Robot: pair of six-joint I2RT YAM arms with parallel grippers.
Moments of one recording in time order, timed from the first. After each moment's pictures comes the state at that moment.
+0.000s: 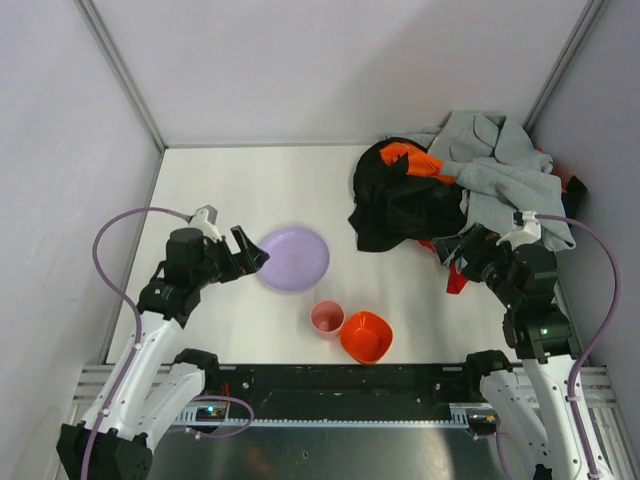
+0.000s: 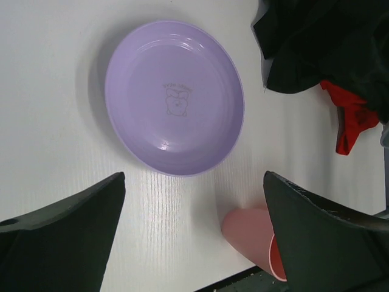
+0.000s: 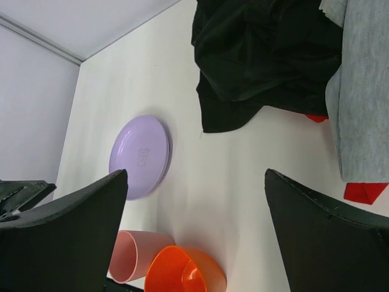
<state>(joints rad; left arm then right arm) -0.19 0.77 0.69 -0.50 0.22 -0.53 0.14 0.52 0.76 -0.53 -0.16 0.61</state>
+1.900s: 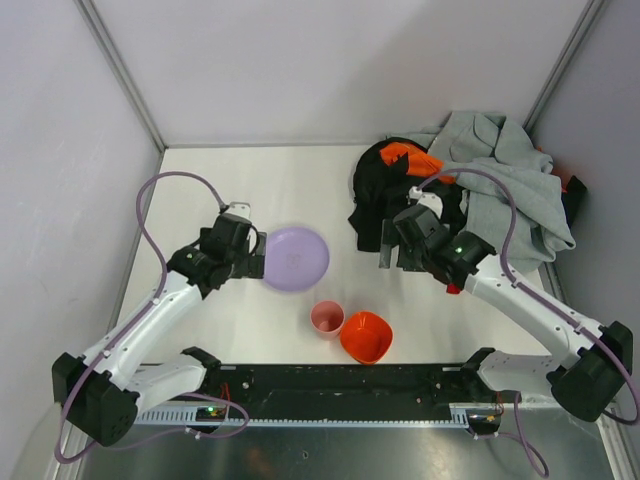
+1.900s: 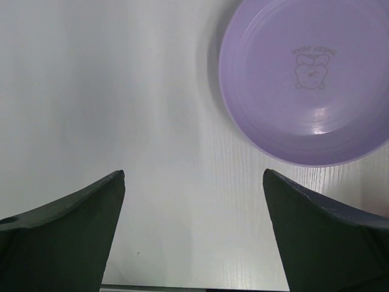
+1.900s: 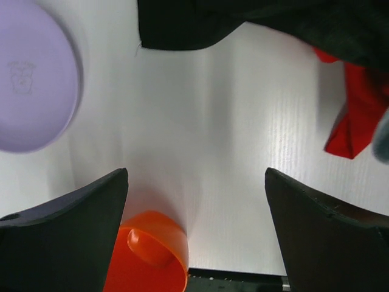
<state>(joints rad) -0.48 1.04 0.89 -0.76 -0.36 -0.28 0.72 1.19 1.07 -0.79 0.34 0.64</state>
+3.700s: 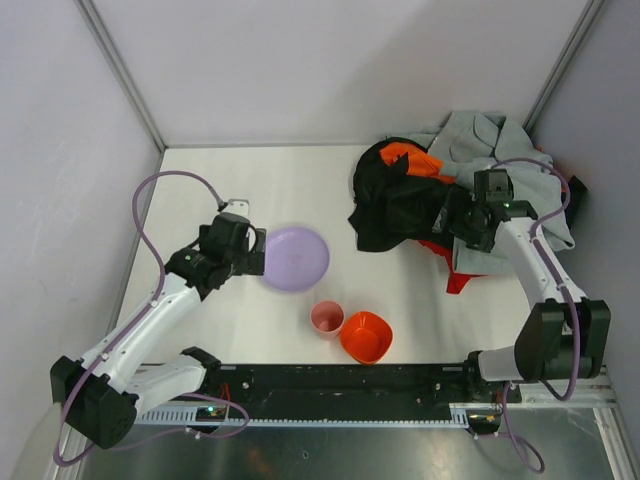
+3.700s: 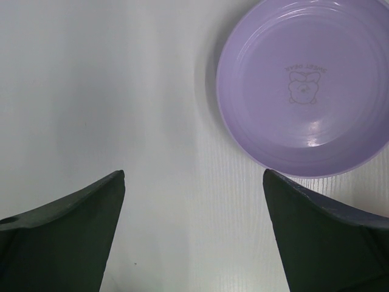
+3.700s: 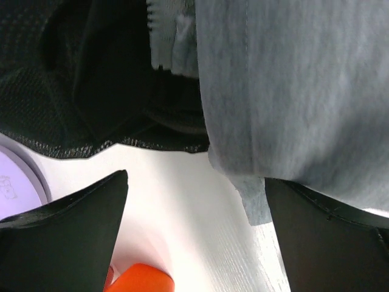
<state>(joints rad) -0.48 1.02 0.88 -0.72 -0.38 -0.28 0.04 1.36 1.13 -0.73 -0.01 0.47</state>
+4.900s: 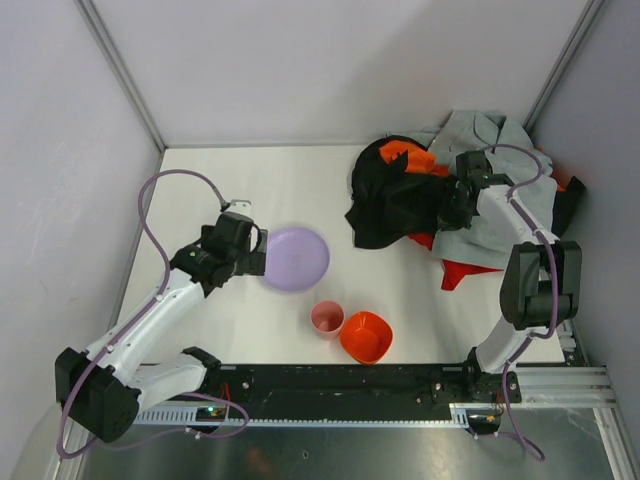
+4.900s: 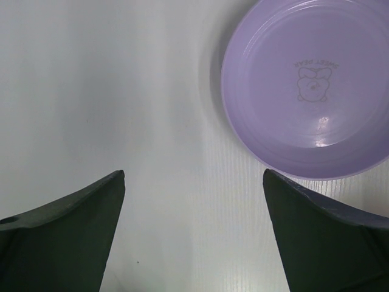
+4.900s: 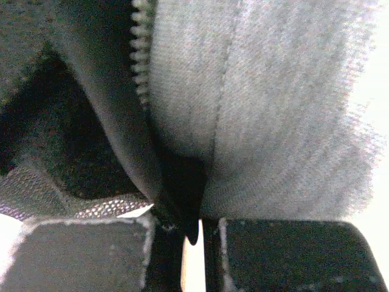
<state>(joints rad) -0.48 1.06 0.88 -0.72 -0.39 -0.28 0.07 1.70 1.34 -0.73 -0.02 0.45</state>
